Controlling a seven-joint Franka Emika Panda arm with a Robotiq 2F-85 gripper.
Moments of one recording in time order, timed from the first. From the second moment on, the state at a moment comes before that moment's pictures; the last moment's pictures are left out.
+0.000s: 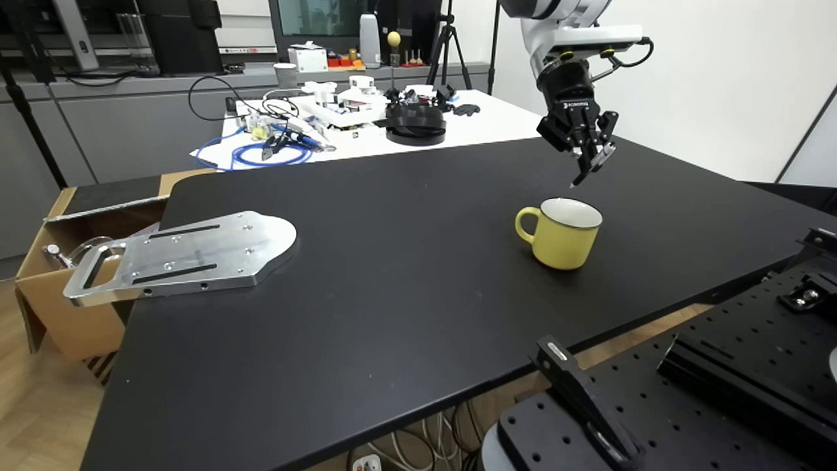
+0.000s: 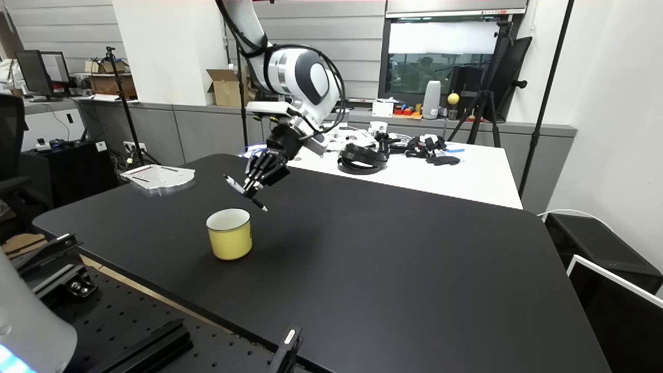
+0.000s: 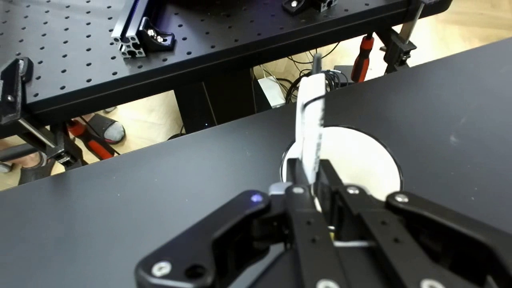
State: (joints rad) arm -0.07 0.64 -0.08 -1.83 0.14 1.57 0.15
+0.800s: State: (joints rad) arm -0.05 0.62 -0.04 -1.83 0.14 1.45 0.11
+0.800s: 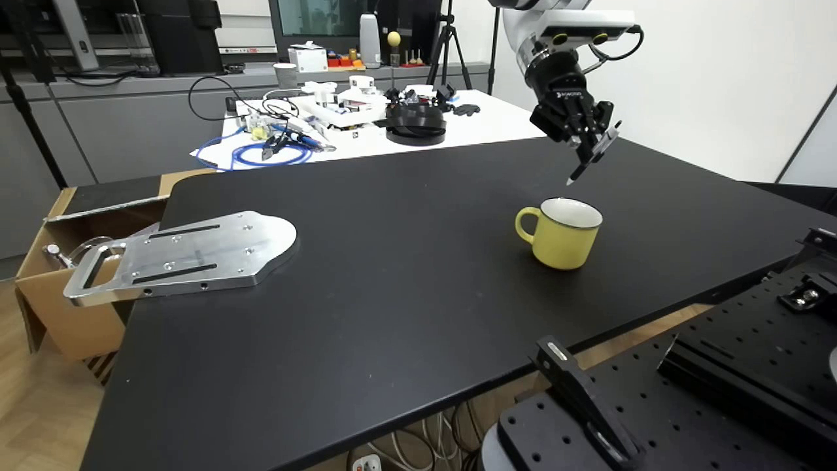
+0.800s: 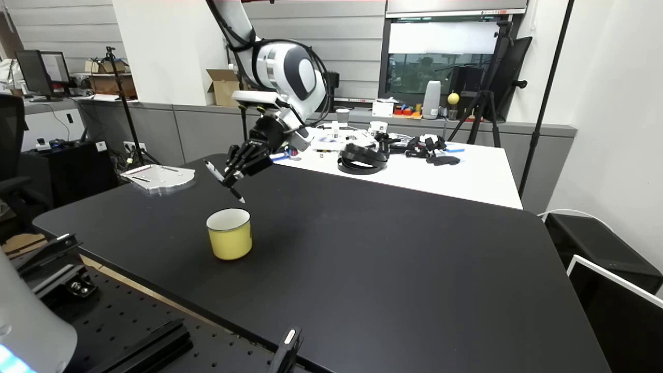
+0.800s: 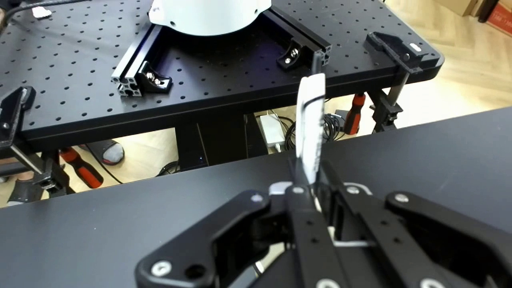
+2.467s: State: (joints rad) arm -0.05 0.76 -0.04 -1.83 0.18 1.47 0.04
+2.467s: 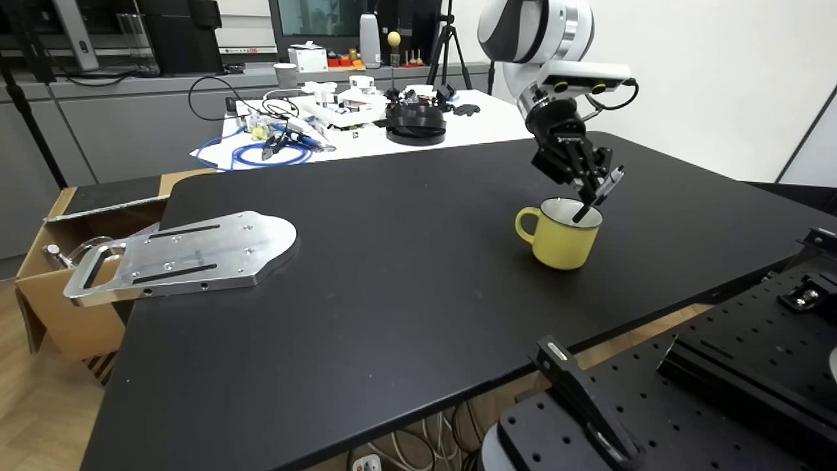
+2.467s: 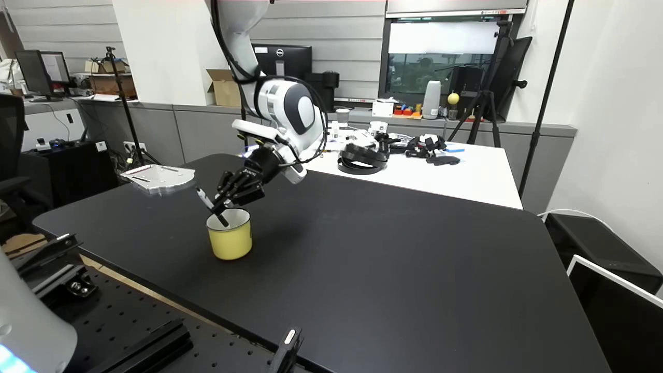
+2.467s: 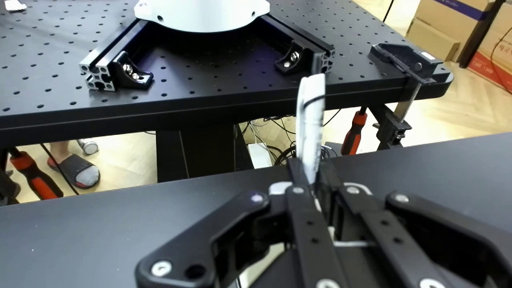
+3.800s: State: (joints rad) arm -0.06 0.77 -0.04 -1.82 0.18 1.49 0.00
